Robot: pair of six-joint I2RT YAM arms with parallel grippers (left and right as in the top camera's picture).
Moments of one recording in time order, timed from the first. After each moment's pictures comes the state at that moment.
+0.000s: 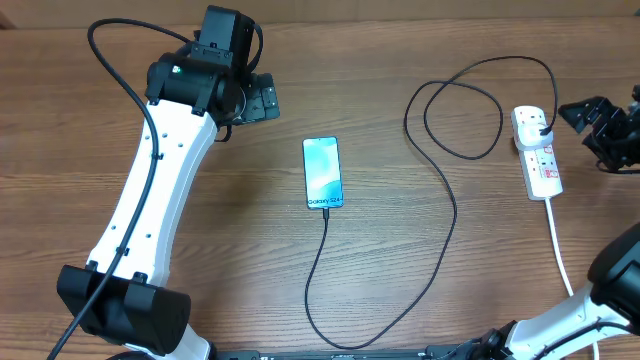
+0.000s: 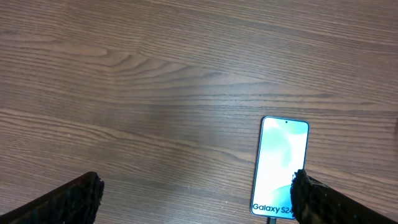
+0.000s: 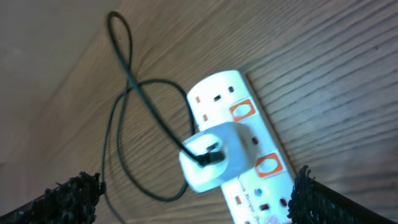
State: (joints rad) left arm -0.27 1.76 1.84 -1.20 -0.17 -0.45; right arm -0.68 1.95 1.51 -0.71 -0.69 0.02
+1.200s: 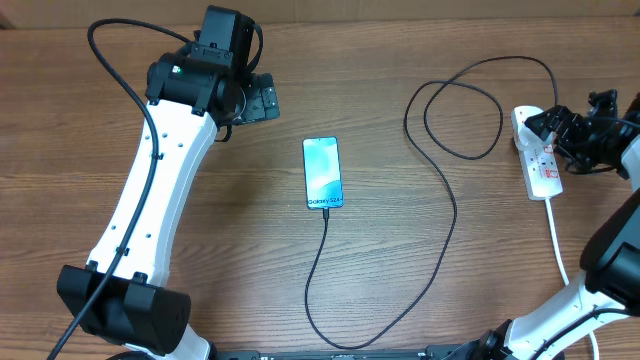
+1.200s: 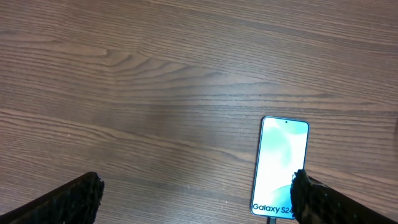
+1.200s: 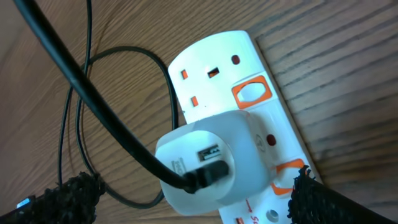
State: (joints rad) left arm -0.27 1.76 1.84 -1.20 -0.17 -0.45; right arm -0.57 2.01 1.43 -0.62 -0.58 0.02
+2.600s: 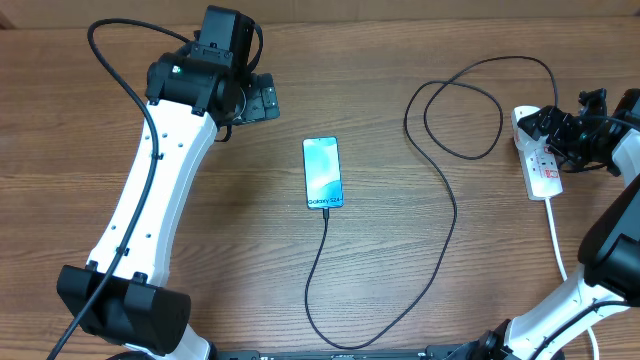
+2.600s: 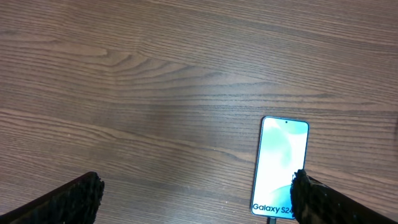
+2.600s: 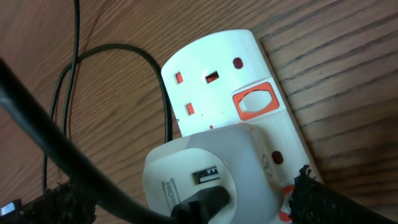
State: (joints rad) left arm -0.27 1.76 1.84 -1.20 -0.17 -0.45; right arm -0.55 2.05 1.43 -0.59 -0.57 0.02
